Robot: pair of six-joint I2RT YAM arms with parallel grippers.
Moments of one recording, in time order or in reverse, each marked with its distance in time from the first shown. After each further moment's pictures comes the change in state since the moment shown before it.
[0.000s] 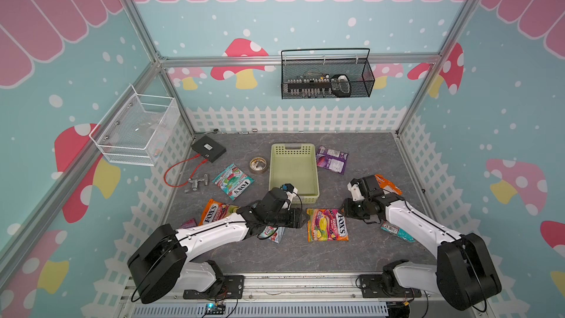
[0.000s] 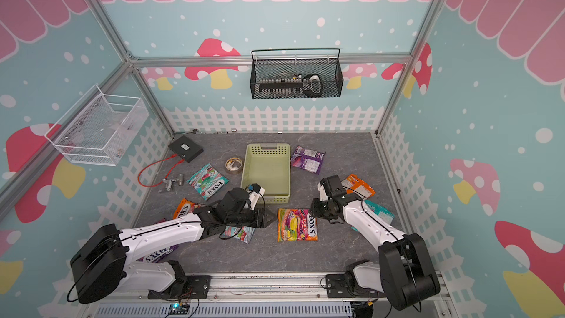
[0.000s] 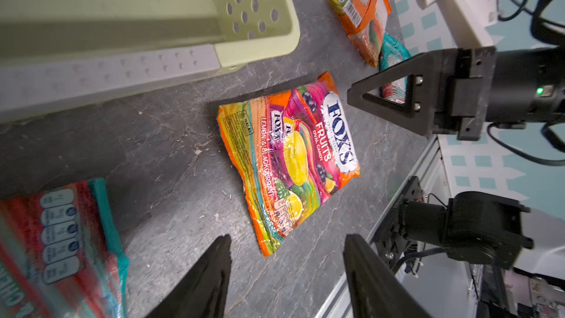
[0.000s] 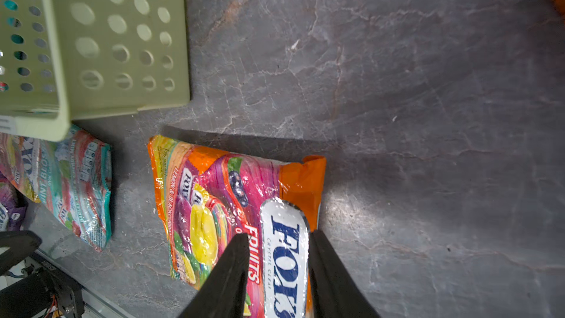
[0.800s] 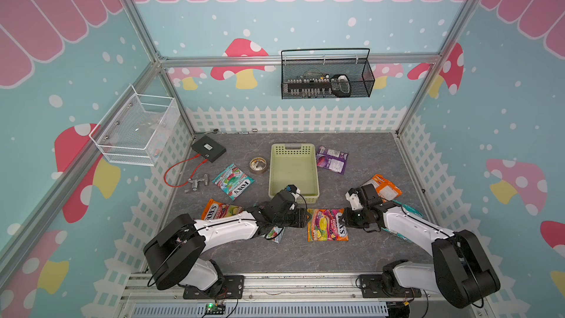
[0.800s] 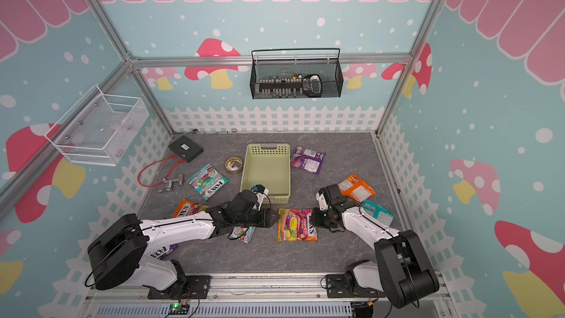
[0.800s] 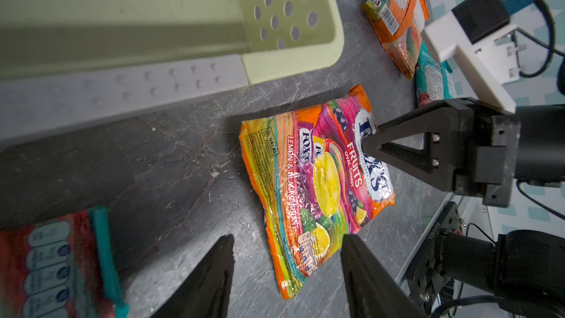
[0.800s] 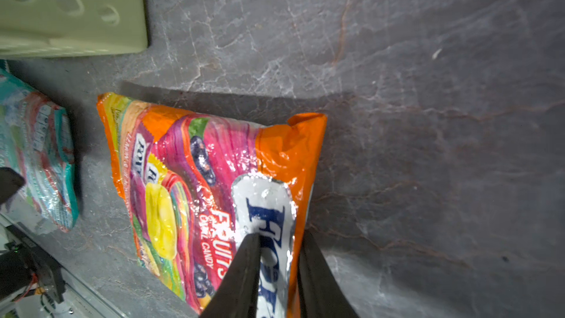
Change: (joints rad) left arm -0.021 0.117 0.010 0.082 -0.092 -0.015; right arm 0.002 0.010 -0.114 0.093 -0.056 -0.036
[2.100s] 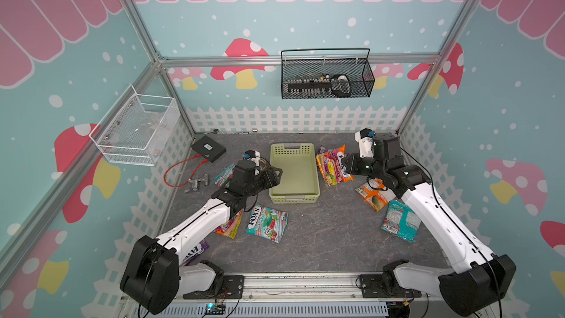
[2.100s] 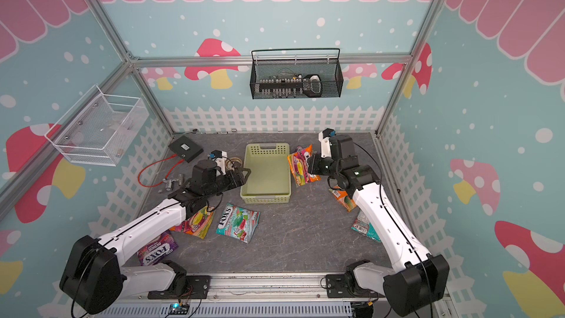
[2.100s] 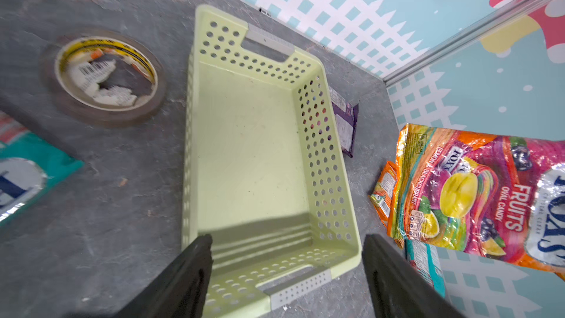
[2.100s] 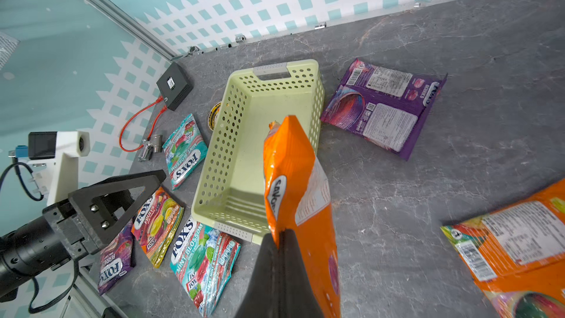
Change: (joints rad) left arm 0.458 -0.204 0.105 -0.056 -0.027 0.050; right arm 0.006 -0.007 0.684 -0.131 0.086 0.019
